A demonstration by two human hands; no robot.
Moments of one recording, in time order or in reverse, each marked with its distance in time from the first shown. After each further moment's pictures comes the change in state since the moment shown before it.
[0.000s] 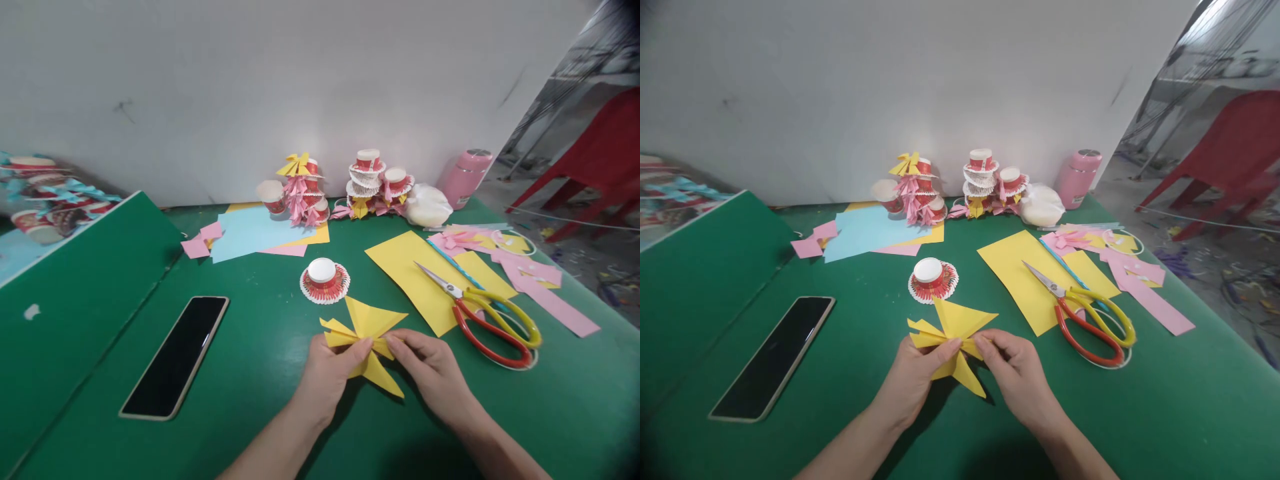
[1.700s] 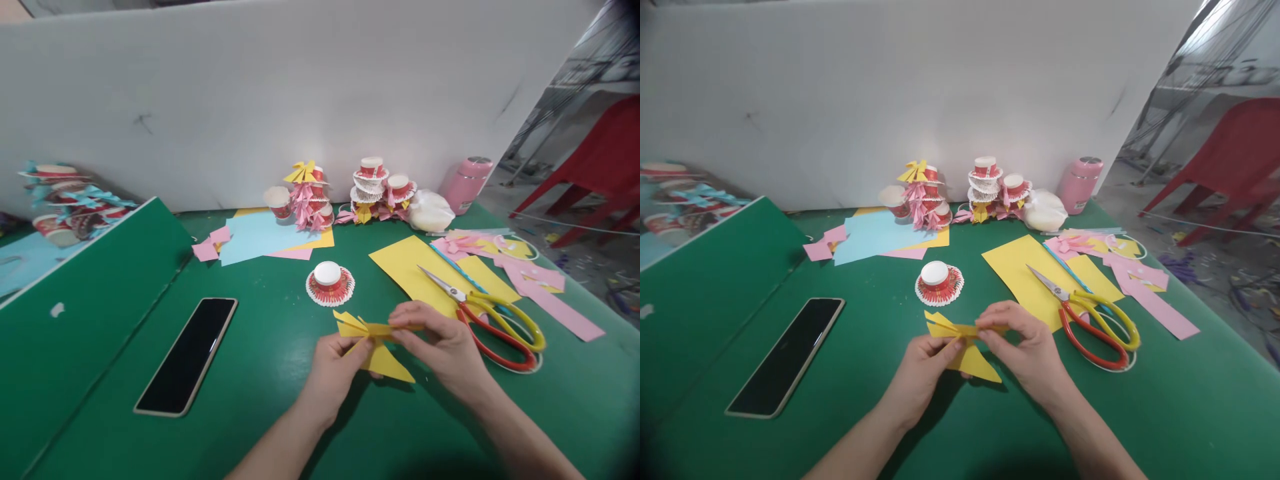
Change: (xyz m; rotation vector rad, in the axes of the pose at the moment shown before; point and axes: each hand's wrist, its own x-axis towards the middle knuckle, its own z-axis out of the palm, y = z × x) left_hand 0.000 0.004 0.000 0.105 0.040 -0.034; right_hand 0.019 -0.011 -0.012 -0.010 0.102 -0.302
